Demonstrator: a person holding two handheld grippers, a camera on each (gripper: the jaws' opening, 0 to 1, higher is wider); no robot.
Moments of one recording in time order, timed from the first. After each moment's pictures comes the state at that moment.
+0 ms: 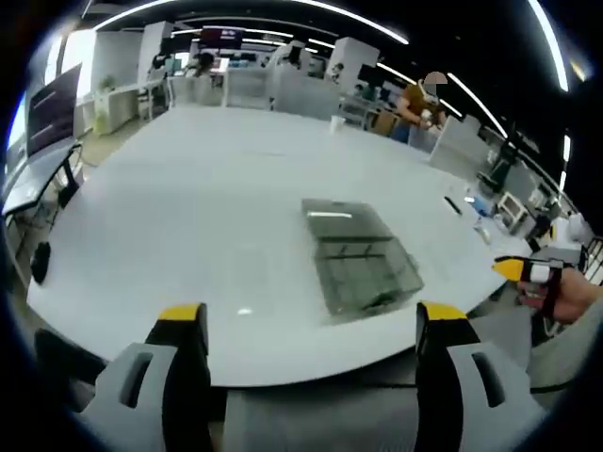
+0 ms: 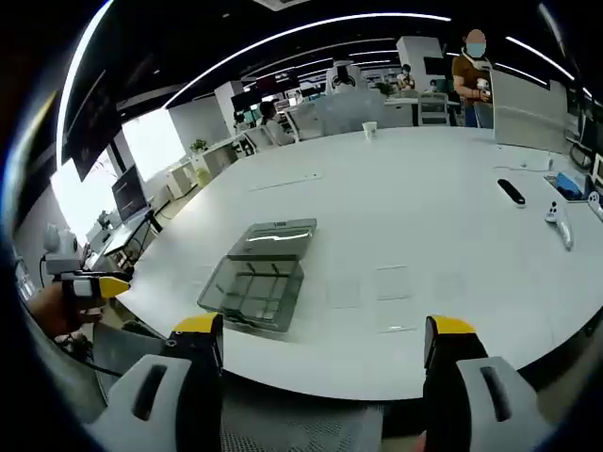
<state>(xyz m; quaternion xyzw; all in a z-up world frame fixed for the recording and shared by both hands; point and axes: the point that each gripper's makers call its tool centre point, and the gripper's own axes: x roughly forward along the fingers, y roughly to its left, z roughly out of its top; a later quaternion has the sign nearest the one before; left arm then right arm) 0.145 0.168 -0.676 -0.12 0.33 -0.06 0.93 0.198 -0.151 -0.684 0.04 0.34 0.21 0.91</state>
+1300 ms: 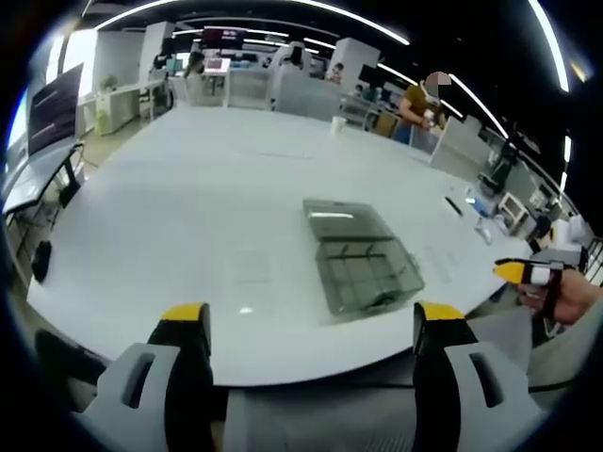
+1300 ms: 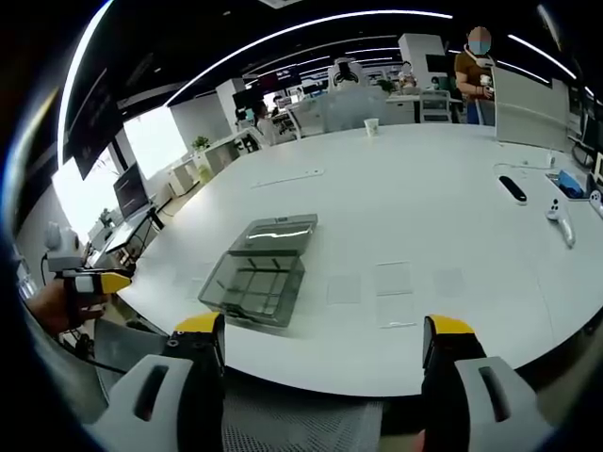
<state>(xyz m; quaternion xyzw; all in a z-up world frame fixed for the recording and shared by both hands) 0.143 0.168 -0.676 -0.12 0.33 -0.06 0.93 0.195 -0.153 -0.689 0.04 0.35 0.22 0.91</state>
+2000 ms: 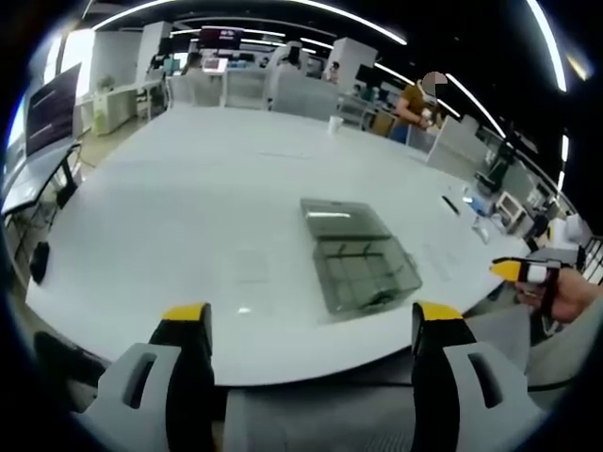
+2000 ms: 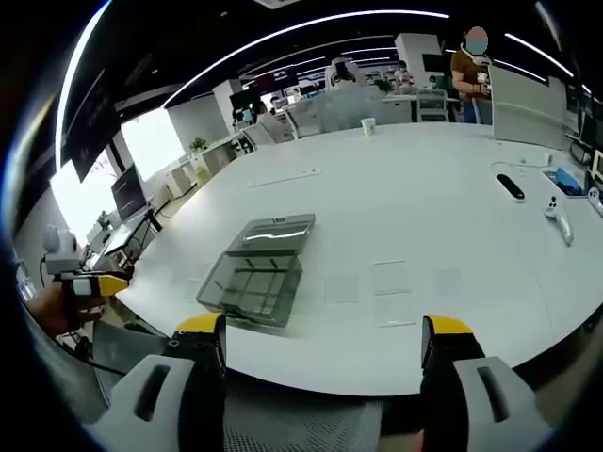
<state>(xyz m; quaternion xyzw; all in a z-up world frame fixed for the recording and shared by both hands) 0.142 0.167 -0.677 -0.12 0.33 -0.07 0.93 0.195 -0.154 -0.690 0.05 0.35 0.21 0.91</state>
